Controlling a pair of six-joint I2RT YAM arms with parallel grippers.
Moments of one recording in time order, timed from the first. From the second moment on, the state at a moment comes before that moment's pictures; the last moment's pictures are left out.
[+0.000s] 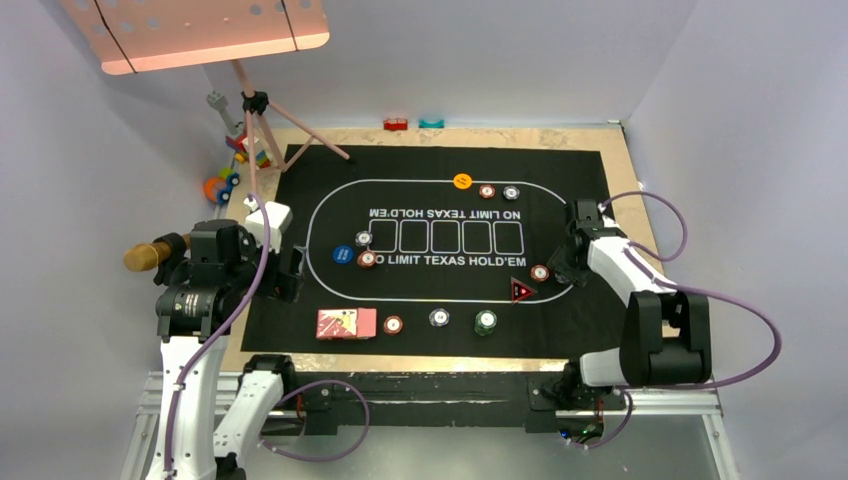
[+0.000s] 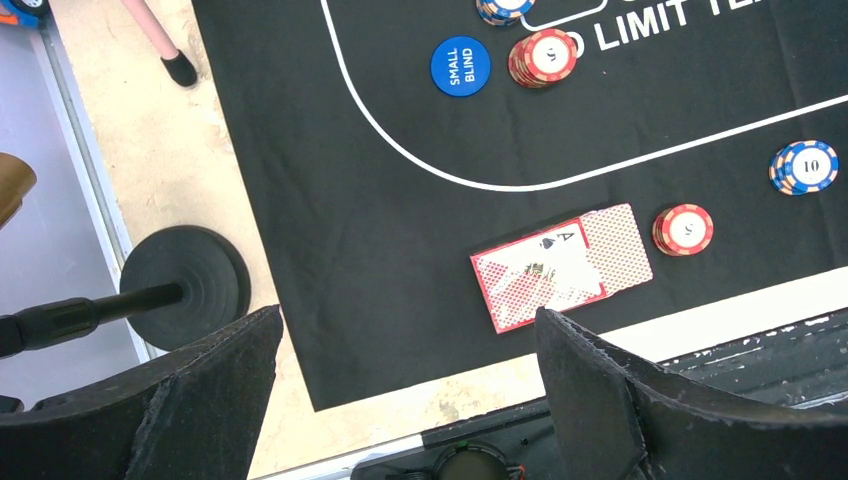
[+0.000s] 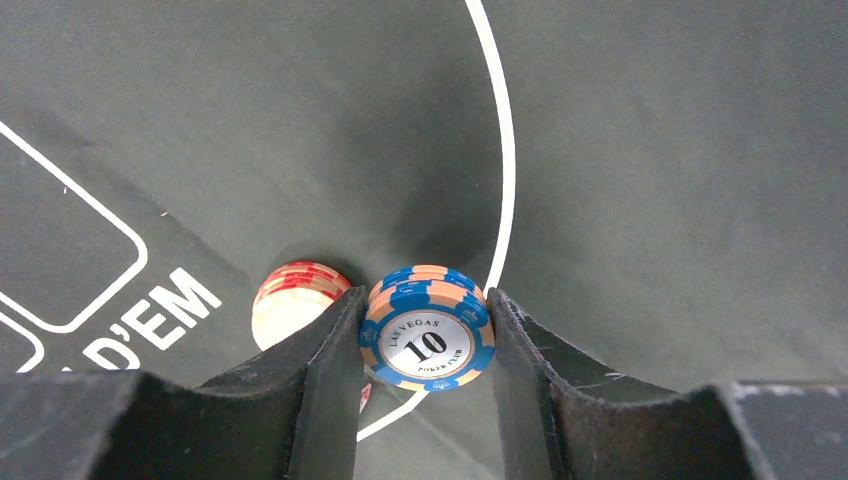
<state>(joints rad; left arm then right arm) -0.01 0.71 1.06 -1.12 0.16 0.22 0.03 1.37 0.78 -0.62 0.27 0.70</state>
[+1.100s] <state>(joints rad) -0.01 0.70 1.06 -1.12 0.17 0.23 0.04 1.25 0.81 -0.66 0.27 0.74</state>
